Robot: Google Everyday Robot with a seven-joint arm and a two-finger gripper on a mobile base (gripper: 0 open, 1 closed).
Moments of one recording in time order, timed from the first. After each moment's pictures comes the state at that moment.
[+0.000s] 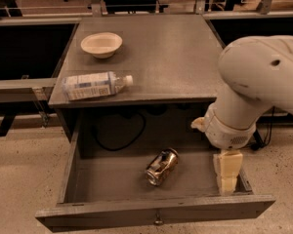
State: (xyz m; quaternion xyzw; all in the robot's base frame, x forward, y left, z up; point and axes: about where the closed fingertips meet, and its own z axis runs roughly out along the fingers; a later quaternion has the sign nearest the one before) arm 0.414 -0.159 0.790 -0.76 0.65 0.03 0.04
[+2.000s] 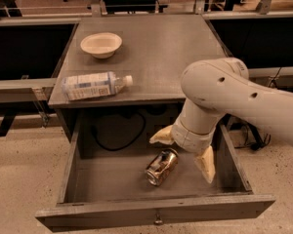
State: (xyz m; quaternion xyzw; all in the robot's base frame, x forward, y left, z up) arm 0.446 -0.097 0.730 -0.95 0.32 0.04 0.07
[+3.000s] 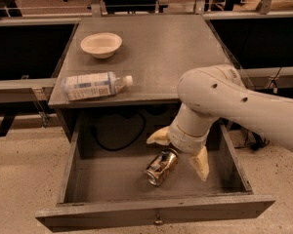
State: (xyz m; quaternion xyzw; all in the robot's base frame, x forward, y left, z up) arm 0.462 -0.091 0.706 -0.95 0.30 0.03 0.08
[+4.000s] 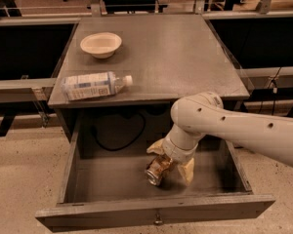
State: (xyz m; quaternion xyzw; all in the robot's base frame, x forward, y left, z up) arm 0.495 -0.080 0.615 -0.94 0.33 0.03 0.10
